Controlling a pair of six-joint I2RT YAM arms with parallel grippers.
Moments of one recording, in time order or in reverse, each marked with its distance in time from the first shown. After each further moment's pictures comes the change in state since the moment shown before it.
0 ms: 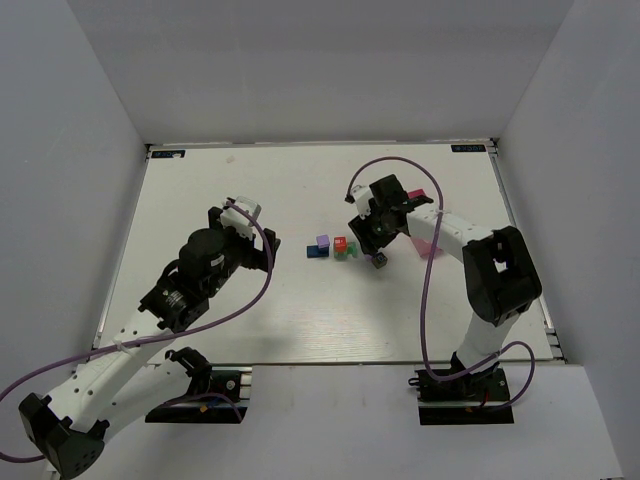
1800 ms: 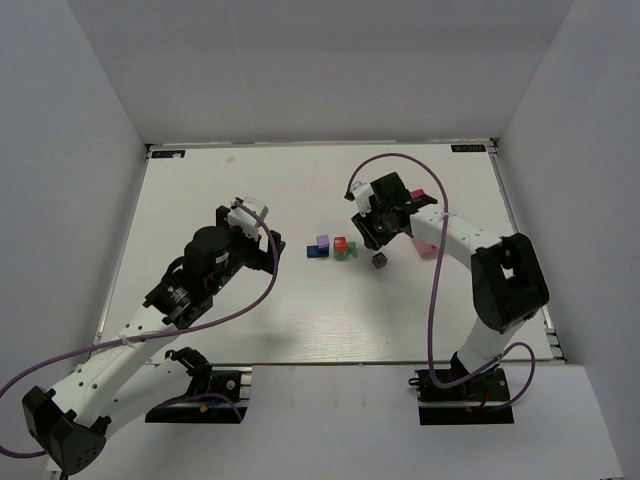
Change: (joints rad) left arm 0.000 0.036 -0.002 0.015 0.048 0.021; right arm 0.016 -0.037 0.000 -0.013 0.032 -0.016
